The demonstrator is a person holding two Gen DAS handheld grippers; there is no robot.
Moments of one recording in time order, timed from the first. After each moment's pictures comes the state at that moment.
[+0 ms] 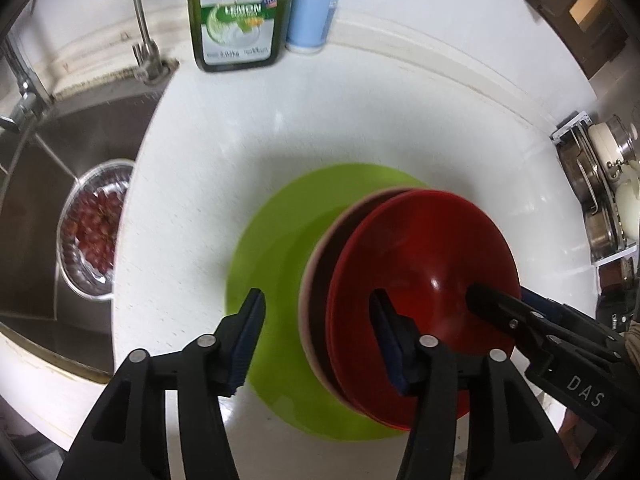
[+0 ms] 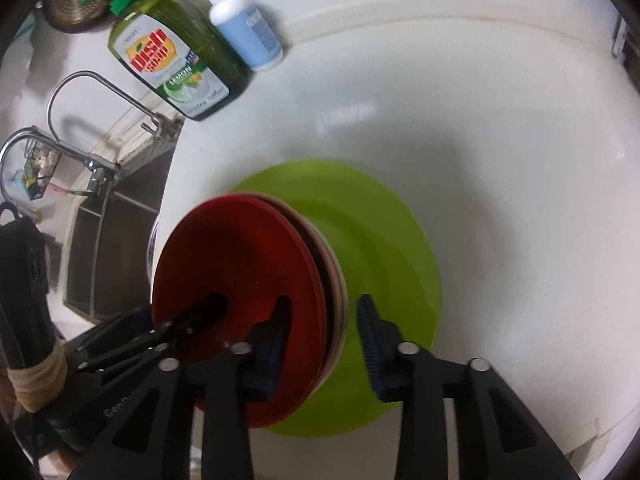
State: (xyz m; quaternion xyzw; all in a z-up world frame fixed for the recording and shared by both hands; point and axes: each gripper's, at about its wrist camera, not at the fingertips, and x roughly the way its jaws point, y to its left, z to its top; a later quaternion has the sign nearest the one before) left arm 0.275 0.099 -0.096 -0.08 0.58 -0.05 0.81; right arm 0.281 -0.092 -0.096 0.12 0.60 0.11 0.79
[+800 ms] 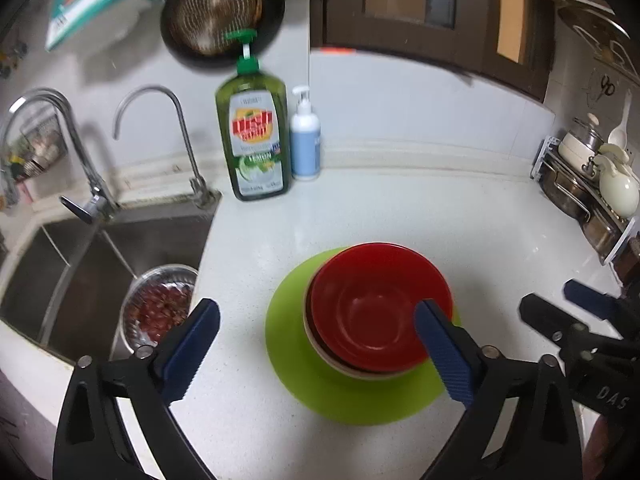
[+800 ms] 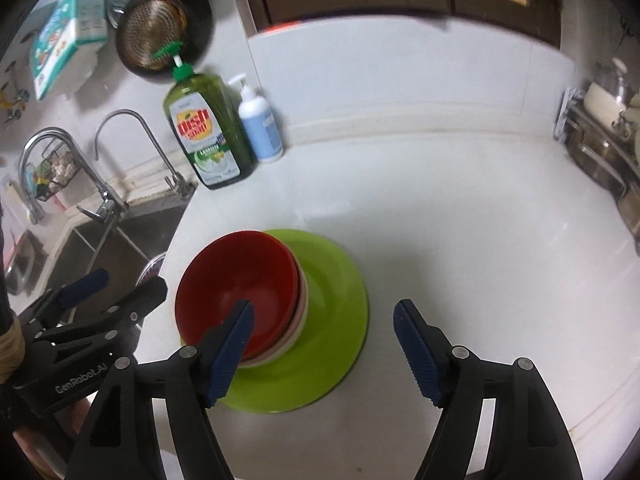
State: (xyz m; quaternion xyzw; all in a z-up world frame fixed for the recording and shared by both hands) left arm 0.167 0.077 -0.012 0.00 0.37 -0.01 0.93; right arm 0.194 -0.115 -0.023 0.06 0.43 0.07 0.90
